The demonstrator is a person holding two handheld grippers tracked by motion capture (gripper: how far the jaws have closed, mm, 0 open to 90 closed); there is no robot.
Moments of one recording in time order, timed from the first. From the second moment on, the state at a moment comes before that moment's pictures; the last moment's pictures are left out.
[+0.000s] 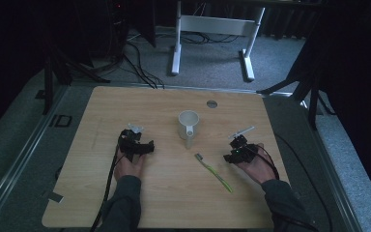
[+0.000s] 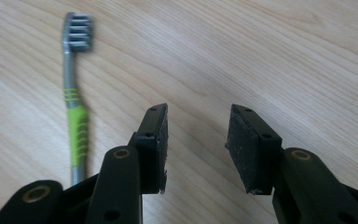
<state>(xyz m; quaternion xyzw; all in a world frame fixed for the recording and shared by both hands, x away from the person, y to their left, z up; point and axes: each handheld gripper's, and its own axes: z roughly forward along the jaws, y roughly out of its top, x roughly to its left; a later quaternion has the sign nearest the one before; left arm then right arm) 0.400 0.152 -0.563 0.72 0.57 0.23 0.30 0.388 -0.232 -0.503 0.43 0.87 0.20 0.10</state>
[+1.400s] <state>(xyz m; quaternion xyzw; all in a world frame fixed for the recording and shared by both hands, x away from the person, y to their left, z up) 0.400 0.152 -0.563 0.72 0.57 0.23 0.30 0.394 -0.171 -0.491 0.35 0.93 0.10 0.01</state>
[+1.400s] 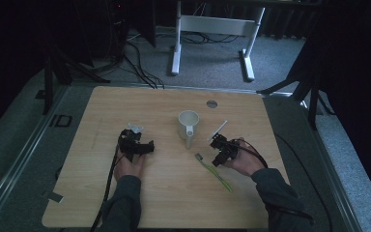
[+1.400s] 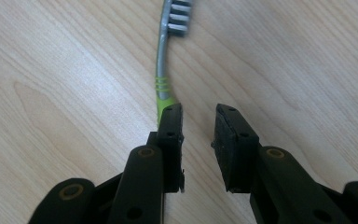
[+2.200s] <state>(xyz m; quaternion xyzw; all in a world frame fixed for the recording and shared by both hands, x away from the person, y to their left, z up) 0.400 0.152 -0.563 0.72 0.57 0.23 0.30 0.392 -0.149 -0.497 0.32 0.94 0.06 0.01</state>
